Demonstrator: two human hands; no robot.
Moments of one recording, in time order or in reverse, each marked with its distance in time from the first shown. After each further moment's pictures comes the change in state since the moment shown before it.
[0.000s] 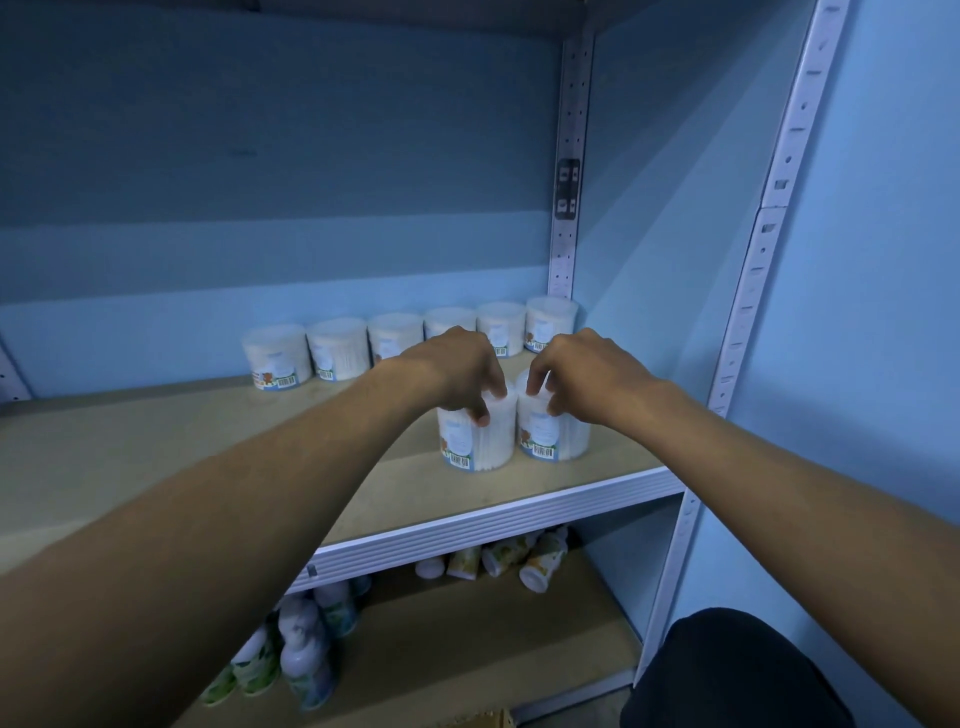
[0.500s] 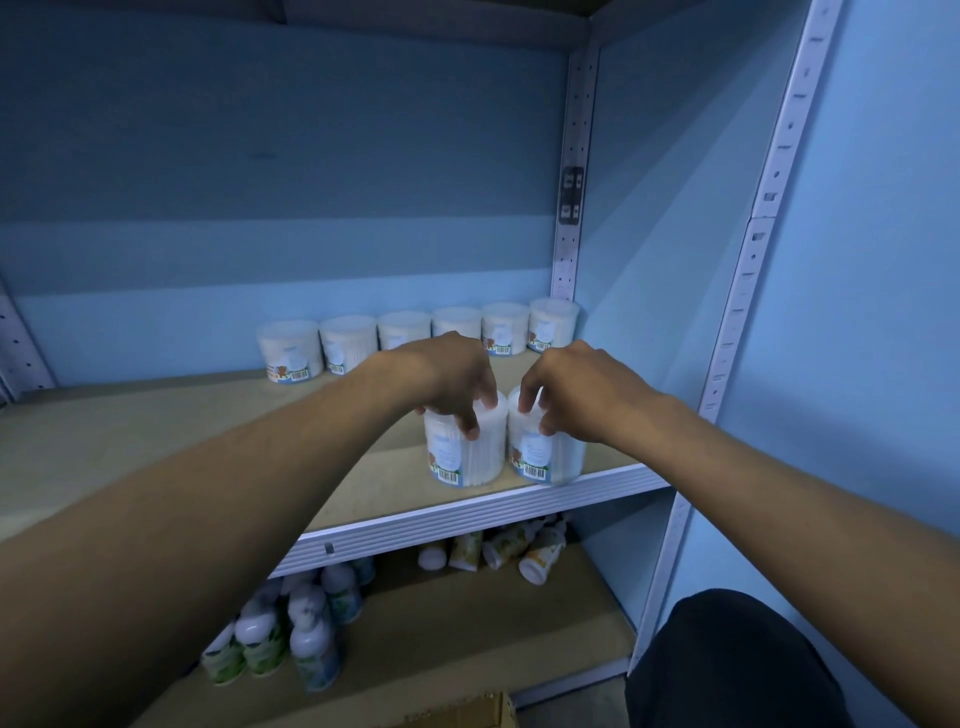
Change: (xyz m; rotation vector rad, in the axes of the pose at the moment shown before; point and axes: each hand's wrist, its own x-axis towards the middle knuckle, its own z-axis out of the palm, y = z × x) left_hand -0.037 0.001 -0.013 0.055 -0.112 -0.018; right_hand -0.037 -0.030 -0.014 -0.051 -0.063 -0.035
